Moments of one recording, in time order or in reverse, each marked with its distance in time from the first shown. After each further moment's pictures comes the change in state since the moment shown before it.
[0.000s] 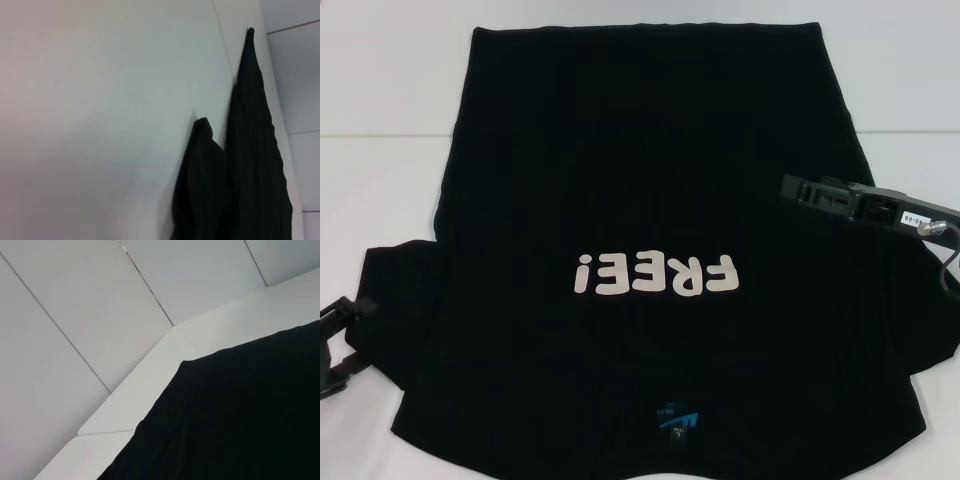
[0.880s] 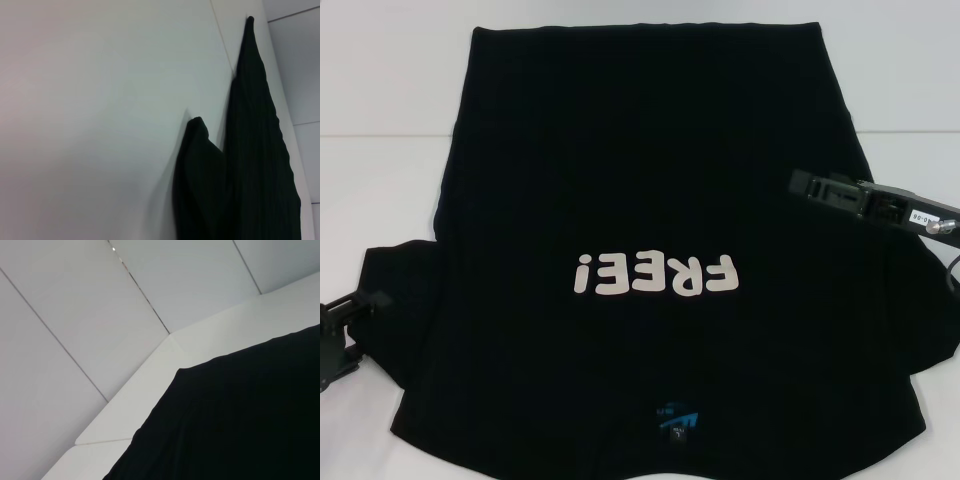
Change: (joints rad) left arm -0.043 0.010 0.044 -0.020 0.005 -0.057 -0.005; right arm -0.014 -0.002 0.005 0.000 0.026 -0.001 -0.003
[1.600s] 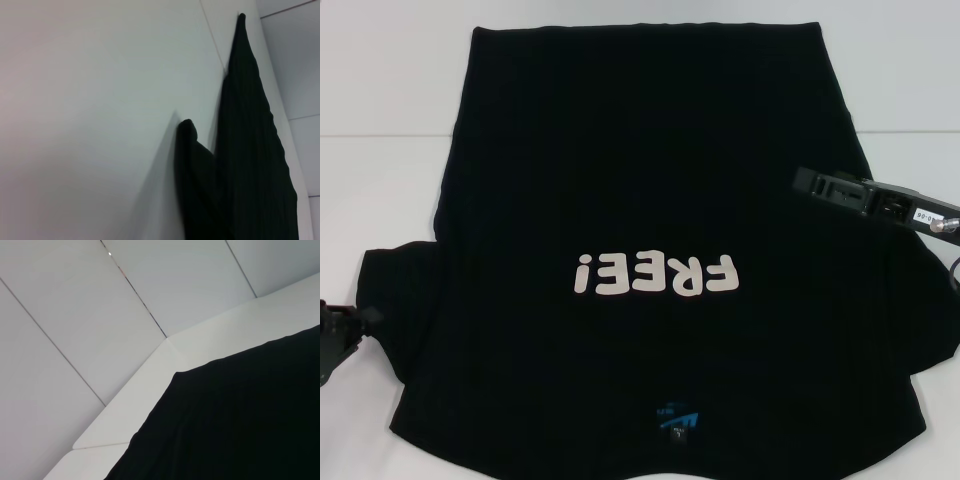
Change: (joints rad) left arm -0.002 0.002 0.004 0.014 0.000 0.016 0.015; right arm -0.002 0.000 0.011 0.000 0.001 0.000 0.000
